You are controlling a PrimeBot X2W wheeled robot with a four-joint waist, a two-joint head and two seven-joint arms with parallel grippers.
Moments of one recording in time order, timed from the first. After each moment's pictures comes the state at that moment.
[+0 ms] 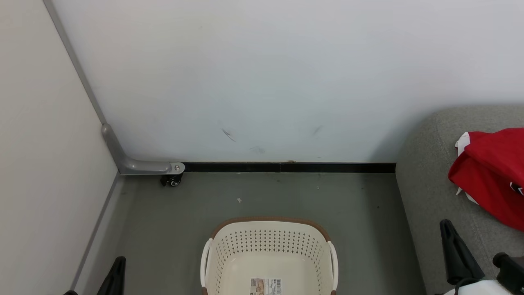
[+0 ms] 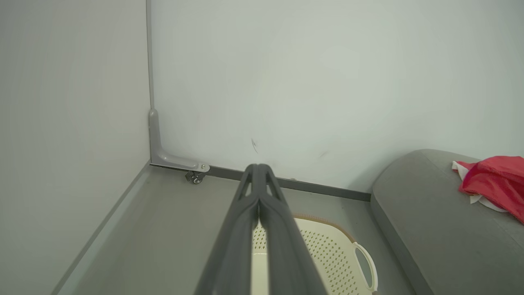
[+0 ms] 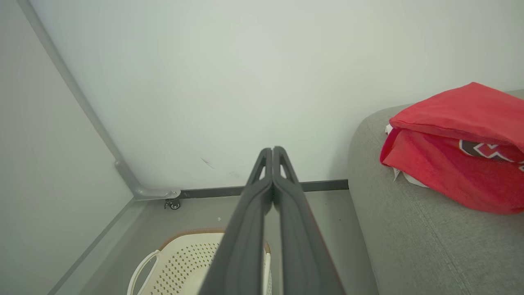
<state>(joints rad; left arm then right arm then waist) 0.15 0.19 -0.11 0.10 -0.57 -0.06 -0.23 0.15 0.00 -0.14 0.00 0.14 0.12 -0.24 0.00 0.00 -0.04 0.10</state>
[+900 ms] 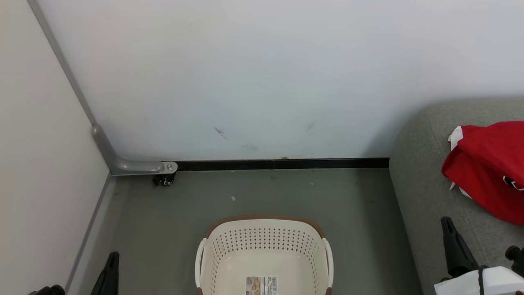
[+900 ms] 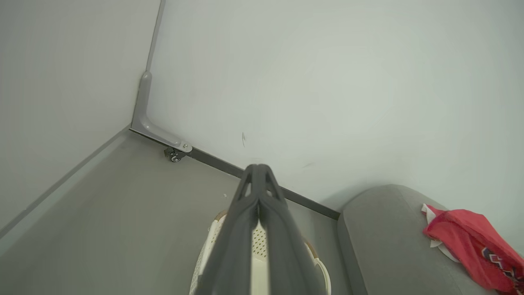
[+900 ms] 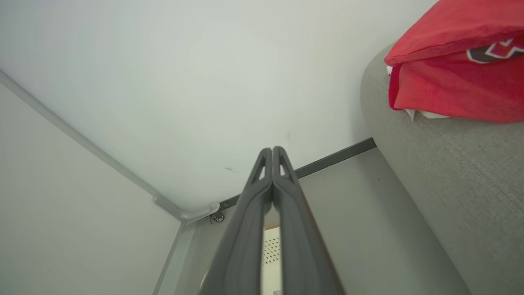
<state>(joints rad) 0.12 0.15 -0.07 0.14 -0.81 -0.07 -0.16 0.10 -0.01 -0.15 0.07 0.50 0.12 -0.14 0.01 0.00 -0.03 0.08</state>
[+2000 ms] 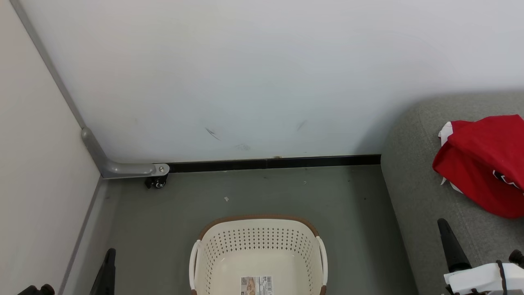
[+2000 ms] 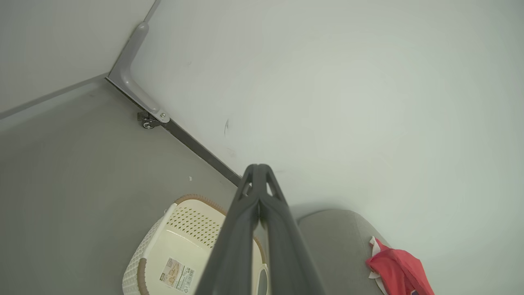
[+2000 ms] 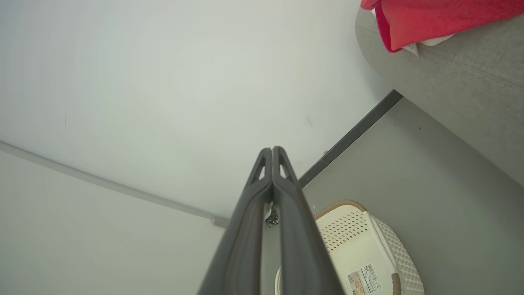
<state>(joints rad) 0.07 0.12 -0.02 0.18 -1.11 -0.09 -0.06 0.05 -0.01 -0.15 0.14 0.91 0.12 -0.04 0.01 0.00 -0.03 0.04</state>
